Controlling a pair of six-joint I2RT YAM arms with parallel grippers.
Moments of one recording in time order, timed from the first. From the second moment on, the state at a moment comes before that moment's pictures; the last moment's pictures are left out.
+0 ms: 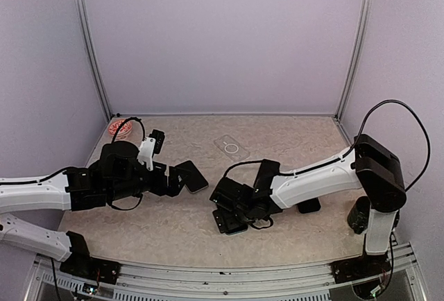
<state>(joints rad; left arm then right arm) -0.94 1.07 0.64 -0.02 -0.21 -0.43 1.19 1.96 1.22 -0.43 0.34 0.72</state>
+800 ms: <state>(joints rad) -0.94 1.07 0.64 -0.01 -0.21 -0.44 1.11 1.92 1.16 -0.36 0.28 0.56</state>
